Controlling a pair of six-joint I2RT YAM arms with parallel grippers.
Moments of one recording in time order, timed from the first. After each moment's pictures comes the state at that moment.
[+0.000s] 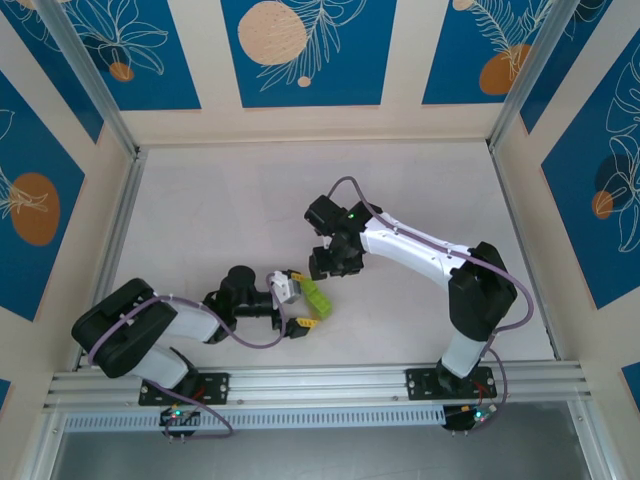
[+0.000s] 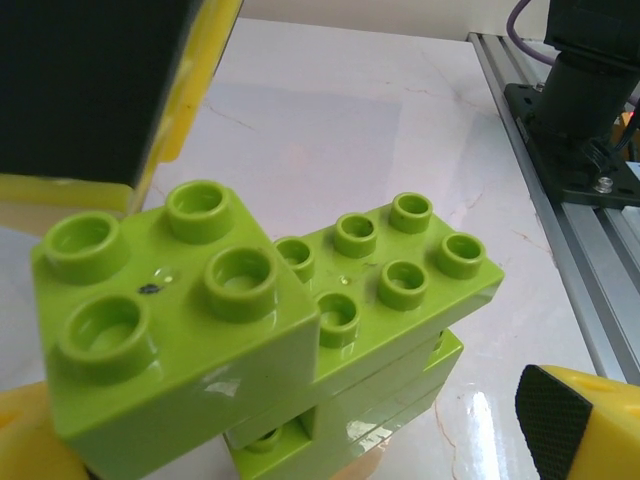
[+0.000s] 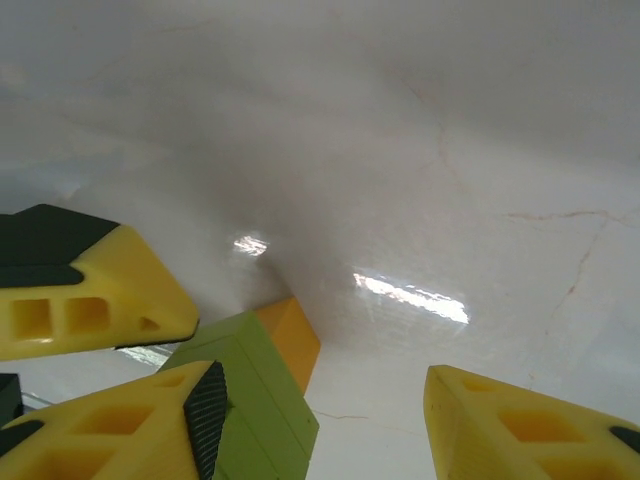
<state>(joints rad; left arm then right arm) -0.70 1.48 0.24 0.87 0.68 0.19 0.81 1.72 1.40 -1.04 -0.11 0.56</state>
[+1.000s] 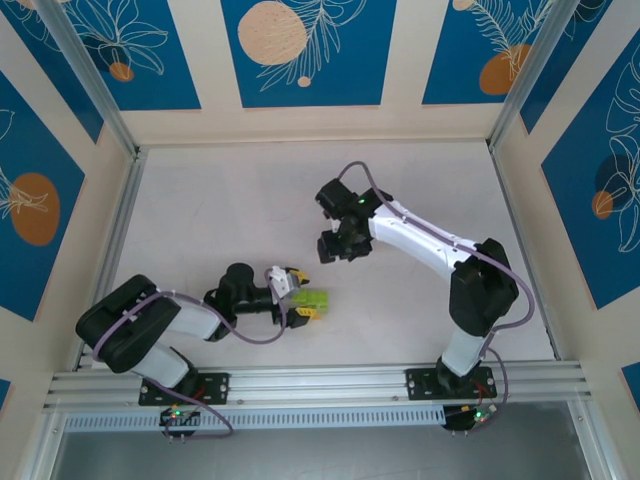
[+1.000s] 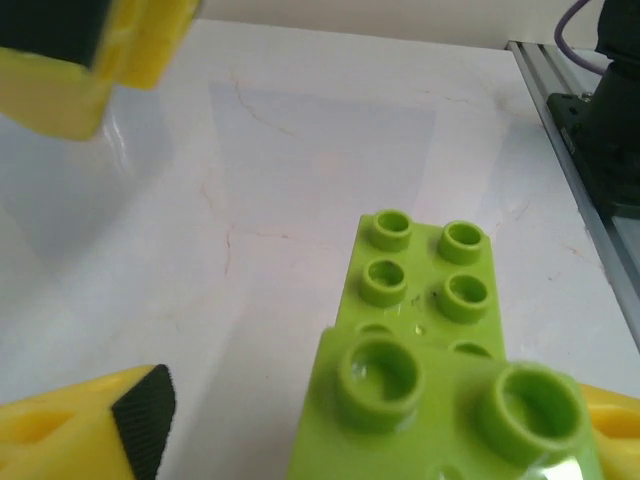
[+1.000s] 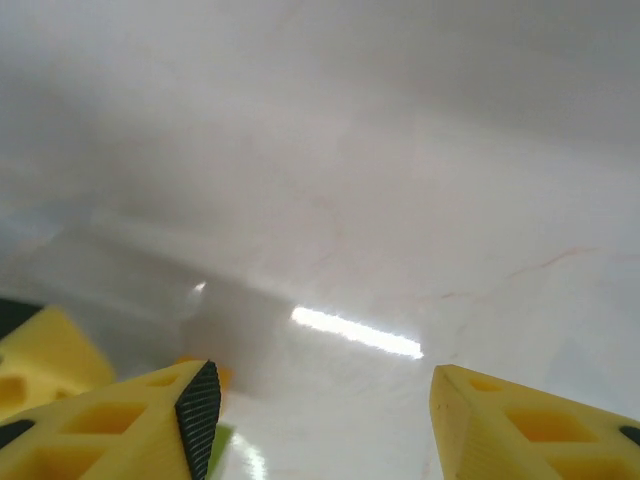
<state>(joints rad) -0.67 1.52 0.26 0.92 0.65 0.18 0.68 1.74 1.46 -1.04 -0.02 0.44</state>
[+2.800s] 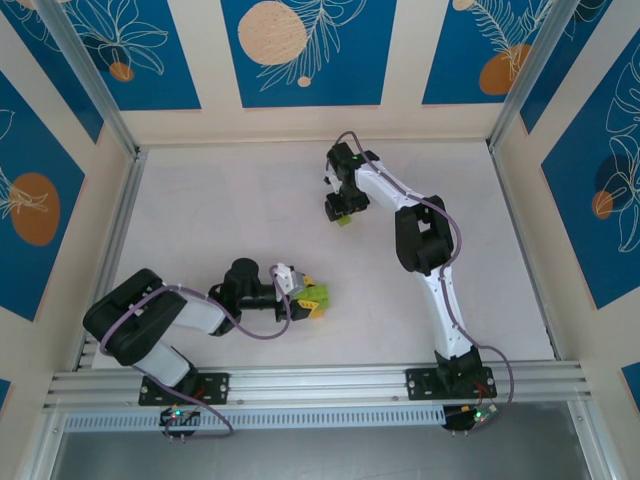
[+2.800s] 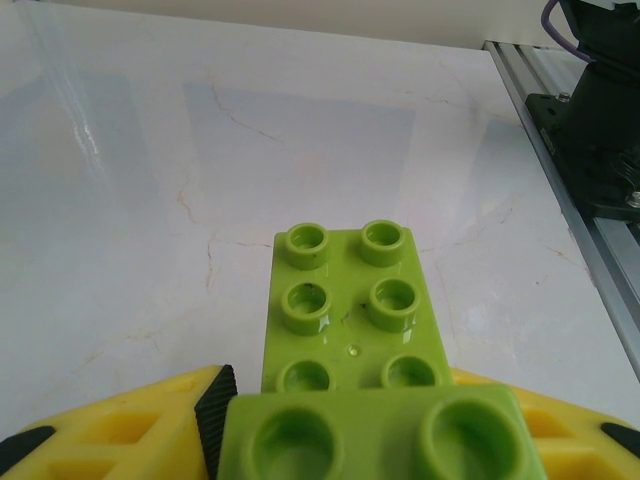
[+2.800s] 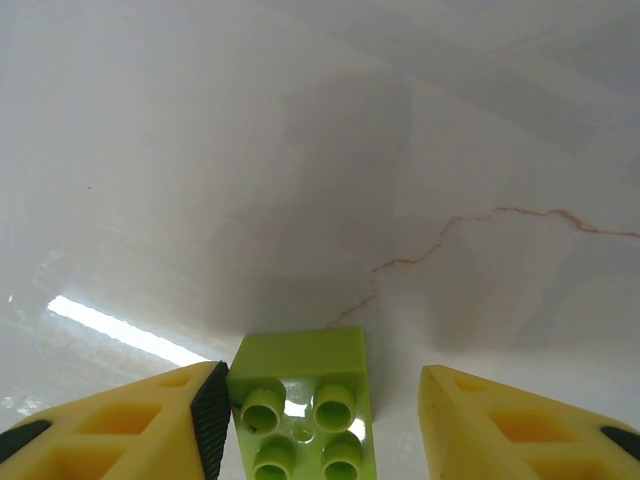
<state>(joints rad) -0.67 1.56 0.31 0.89 0.71 0.19 0.44 2.41 2.10 -1.07 -0.03 0.02</state>
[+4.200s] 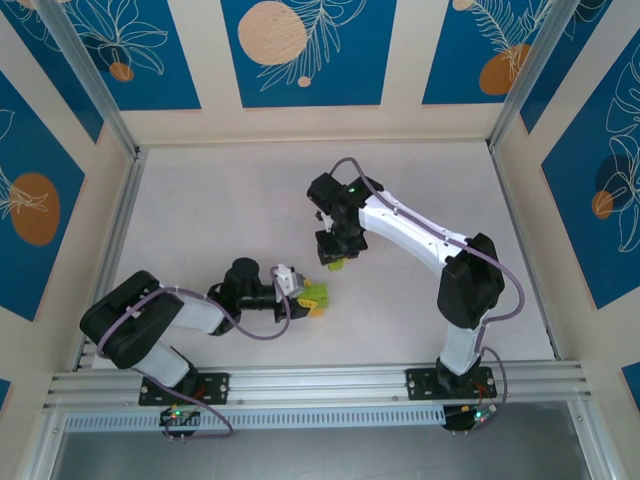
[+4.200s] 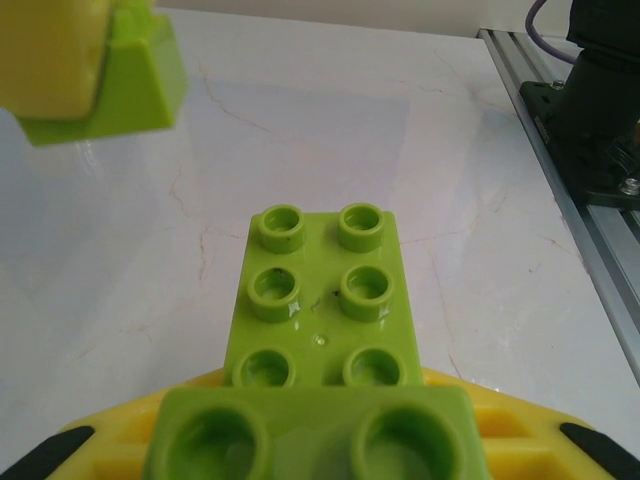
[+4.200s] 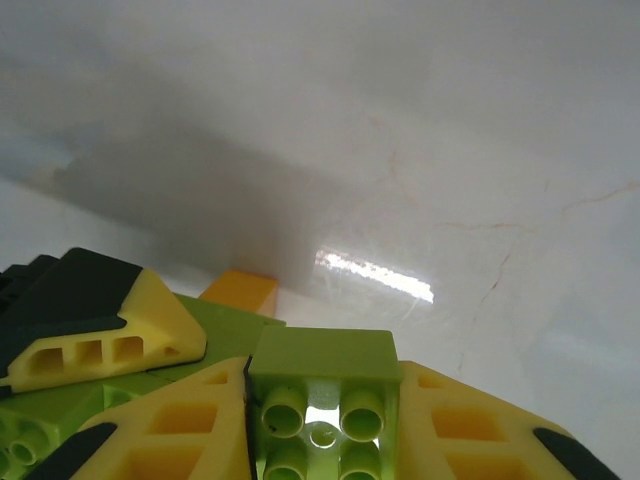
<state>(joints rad) -0.67 1.53 0.31 0.83 0.71 0.23 0.74 1.82 1.62 -1.26 -0.12 0.45</state>
